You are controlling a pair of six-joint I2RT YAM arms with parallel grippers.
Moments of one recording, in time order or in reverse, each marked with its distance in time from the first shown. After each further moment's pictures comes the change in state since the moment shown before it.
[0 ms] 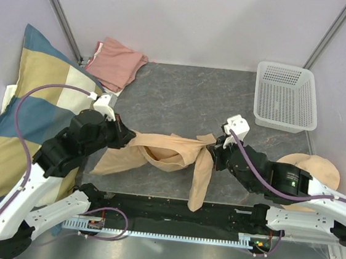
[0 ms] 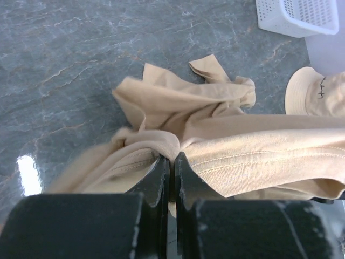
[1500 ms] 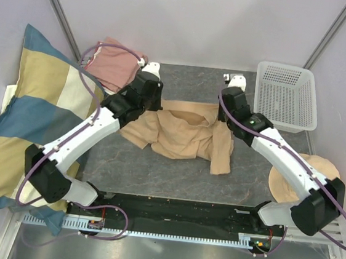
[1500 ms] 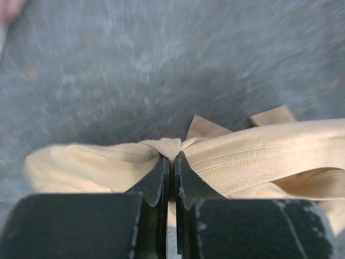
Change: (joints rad) left arm 0.012 0.691 0.200 0.364 -0.218 0.174; right arm -0.712 0.483 0.021 0.244 -0.157 -0.118
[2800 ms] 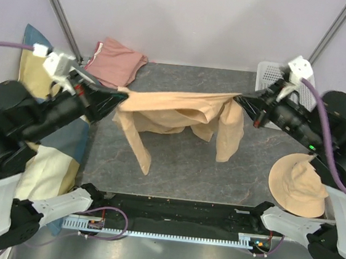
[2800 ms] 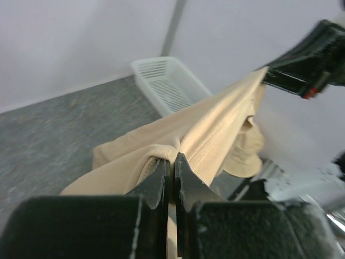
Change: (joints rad) left arm -0.003 -0.459 0.552 -0.345 0.449 0.109; right arm 0.007 -0.308 0.637 -0.343 -0.628 -0.228
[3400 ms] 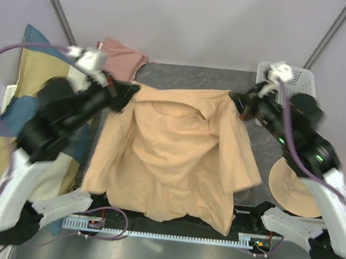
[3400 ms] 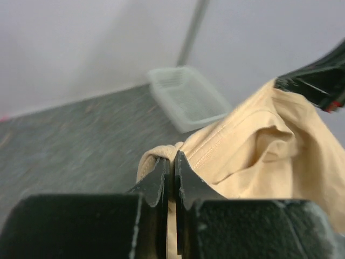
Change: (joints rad) left arm 0.012 -0.093 -0.240 0.181 -0.054 0.008; right arm -0.005 -0.130 -0.251 0.218 0.054 0.072
